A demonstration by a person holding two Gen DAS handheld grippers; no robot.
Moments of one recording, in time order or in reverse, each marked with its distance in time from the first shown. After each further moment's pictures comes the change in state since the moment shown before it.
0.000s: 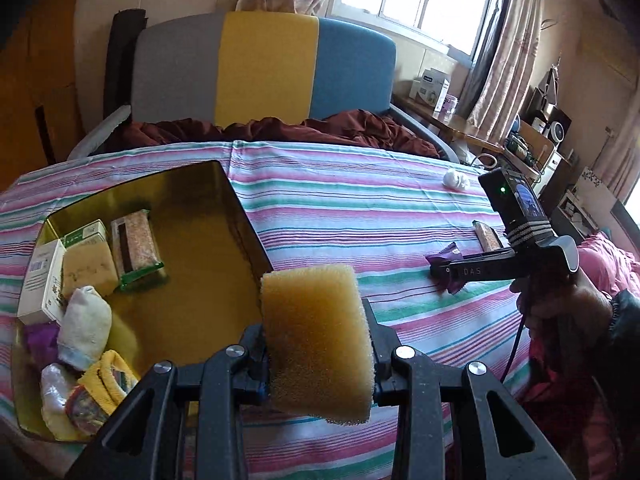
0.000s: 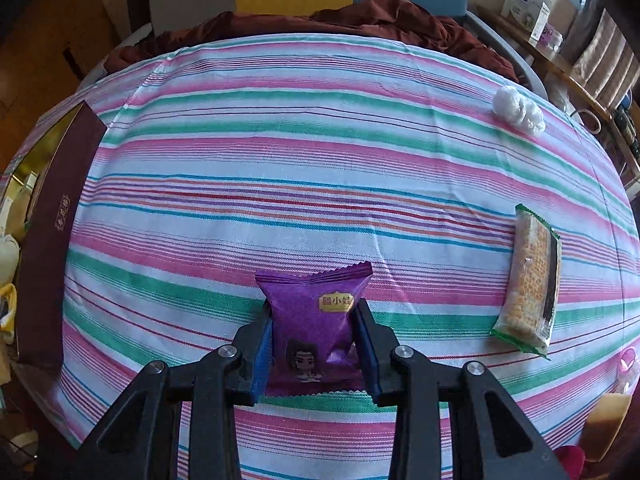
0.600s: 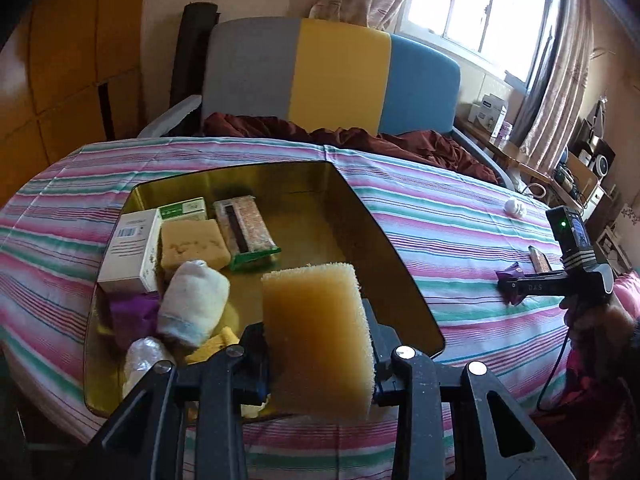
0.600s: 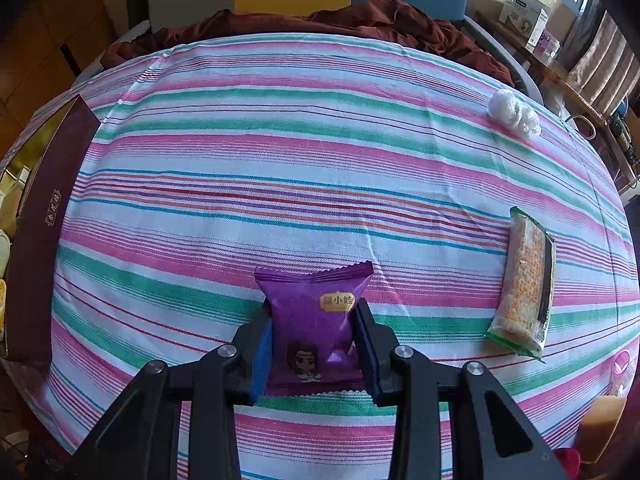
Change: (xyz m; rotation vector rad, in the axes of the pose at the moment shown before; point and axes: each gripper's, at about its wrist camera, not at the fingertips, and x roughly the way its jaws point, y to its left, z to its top) left arm -0.038 0.086 -0.024 -0.133 -0.040 0.157; right arm 0.001 0.006 -0.006 -0.027 -0.007 -0.035
